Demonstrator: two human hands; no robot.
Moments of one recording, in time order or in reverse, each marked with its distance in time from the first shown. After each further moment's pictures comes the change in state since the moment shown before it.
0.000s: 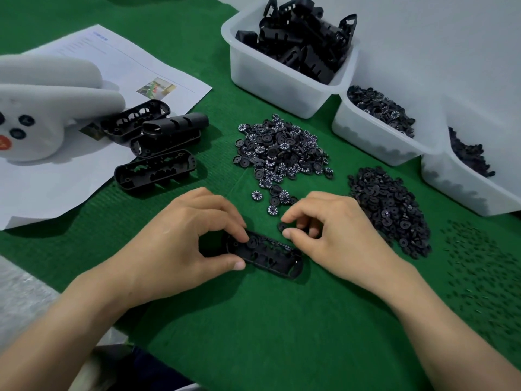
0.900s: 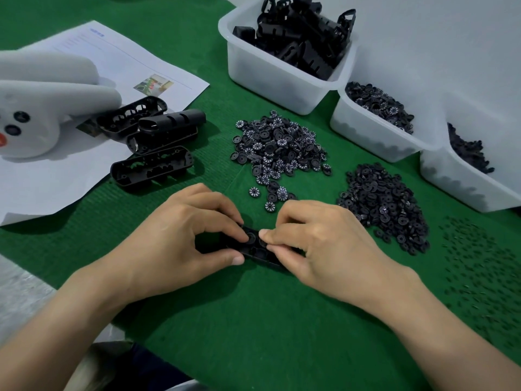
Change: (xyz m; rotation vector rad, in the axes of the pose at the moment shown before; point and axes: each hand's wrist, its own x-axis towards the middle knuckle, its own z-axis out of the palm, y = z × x) left_hand 0.000 0.003 -0.001 0.028 -0.018 0.028; right_hand -0.011 -0.013 0.003 -0.218 -0.008 -0.369
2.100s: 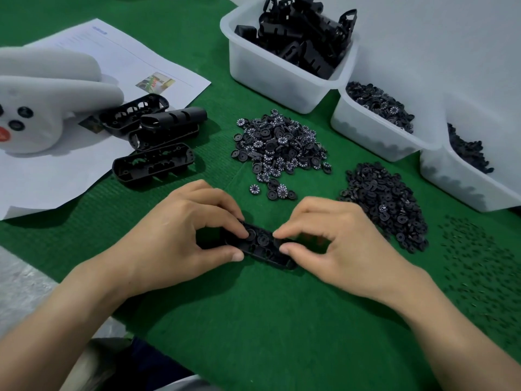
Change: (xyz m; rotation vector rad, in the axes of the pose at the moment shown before) left_hand -0.001 -0.003 0.002 -0.006 0.013 -0.002; right_hand -0.010 0.012 -0.005 0.271 0.021 0.130
